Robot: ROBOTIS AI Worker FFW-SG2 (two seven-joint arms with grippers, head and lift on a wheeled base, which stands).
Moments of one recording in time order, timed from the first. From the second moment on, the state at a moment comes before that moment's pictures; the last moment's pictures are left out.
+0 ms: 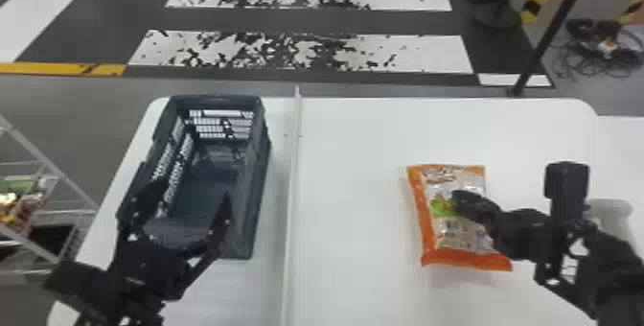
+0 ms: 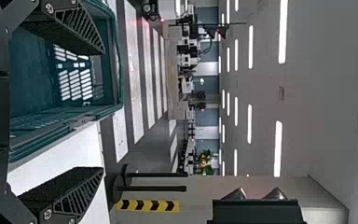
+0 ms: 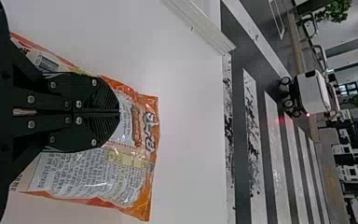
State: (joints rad) left arm 0.71 0.12 0.08 -2.01 0.10 -0.28 -0.21; right arm 0.30 -0.20 -0.11 -1.87 -0.19 0.65 0.46
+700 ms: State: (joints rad) left arm 0.71 0.13 0.08 -2.01 0.10 -0.28 -0.21; right arm 0.32 -0.21 -0.15 -1.84 -0.19 0.61 0.47
